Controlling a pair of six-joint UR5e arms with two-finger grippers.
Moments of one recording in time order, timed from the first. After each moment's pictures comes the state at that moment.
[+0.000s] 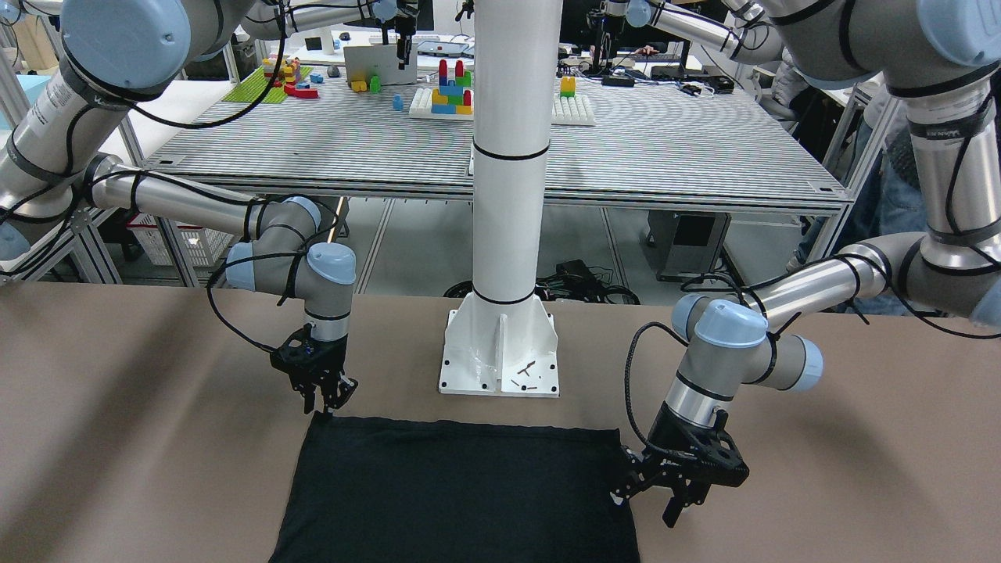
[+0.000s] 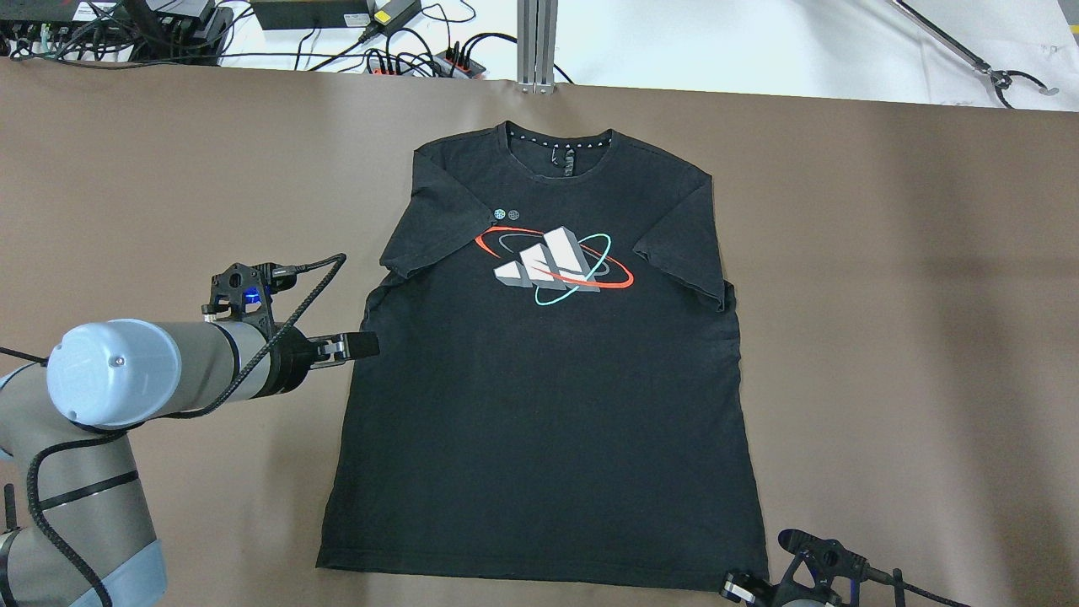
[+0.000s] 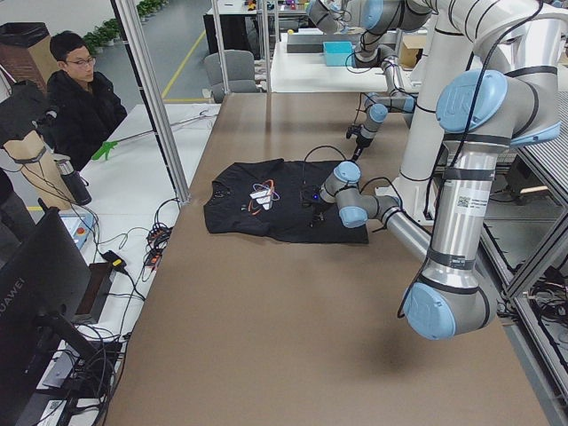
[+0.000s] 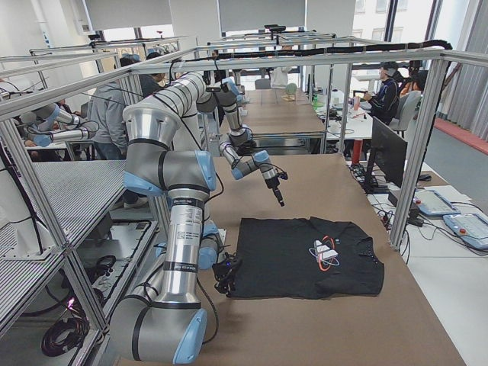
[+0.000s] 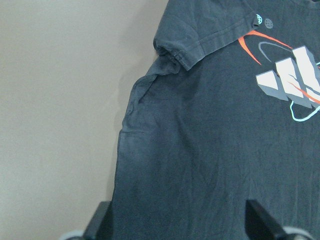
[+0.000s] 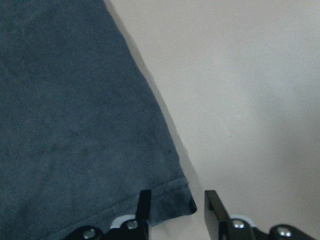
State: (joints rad) left arm -0.55 -1.82 -1.96 -2.07 -1.63 -1.44; right arm 0.03 -1.63 2.17 -1.49 1.31 1.96
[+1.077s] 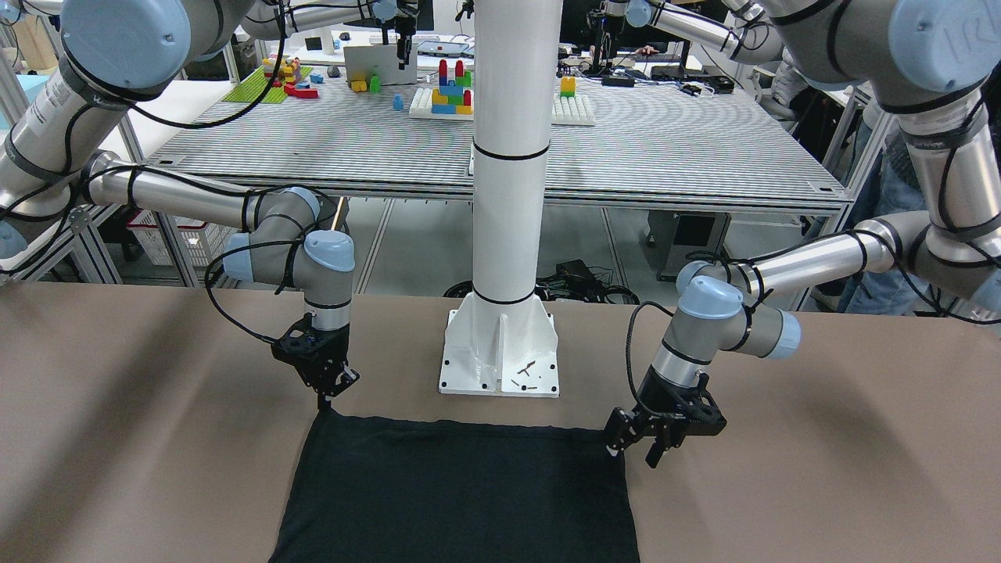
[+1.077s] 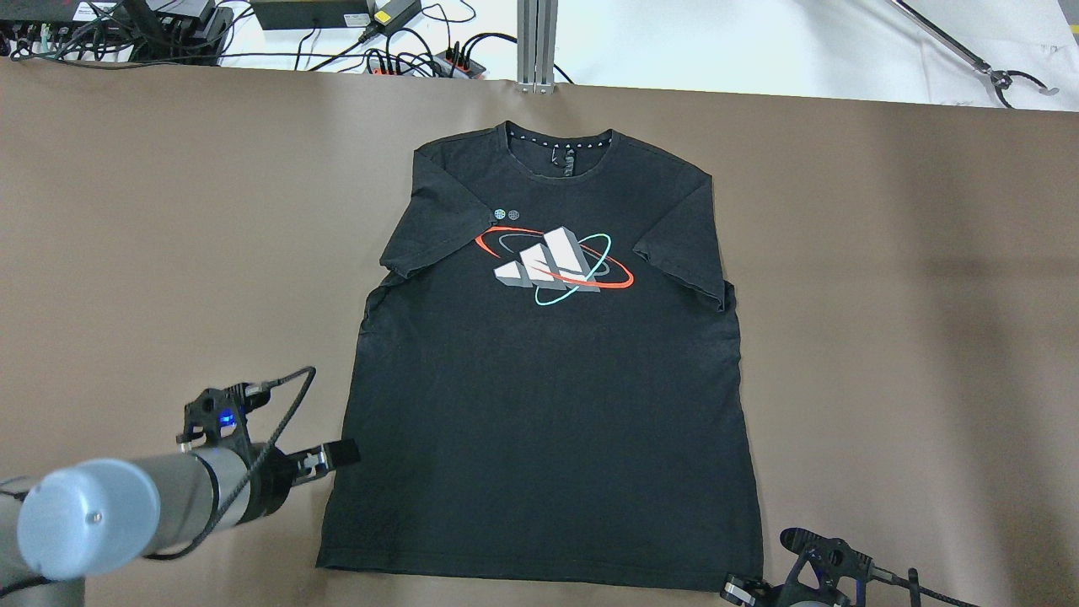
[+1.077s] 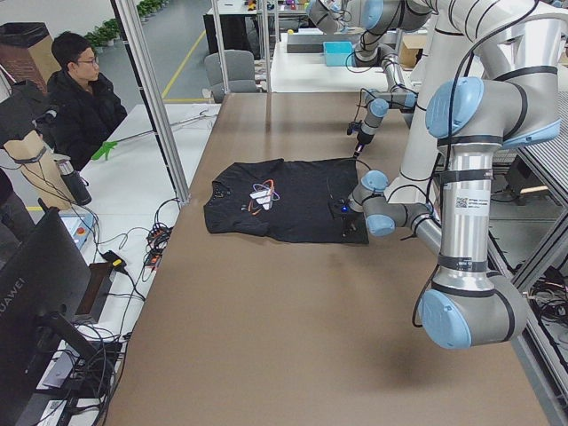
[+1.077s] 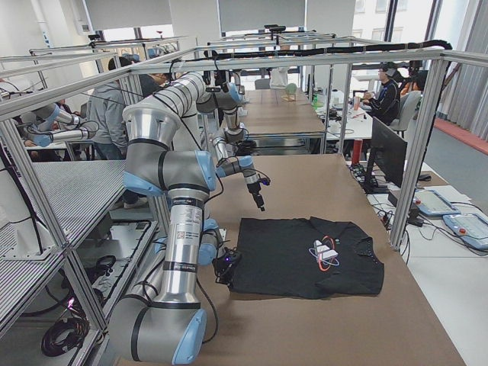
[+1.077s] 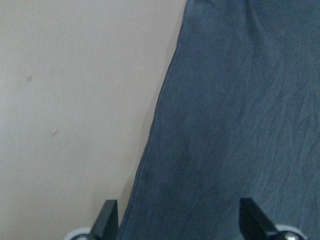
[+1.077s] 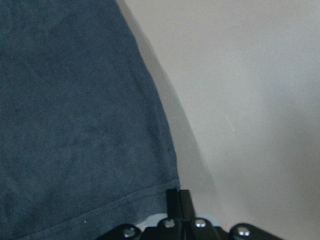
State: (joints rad) left arm -0.33 -1.66 -2.07 -2.07 -1.52 -1.72; right arm 0.03 -1.64 2.23 -1.49 1.32 1.95
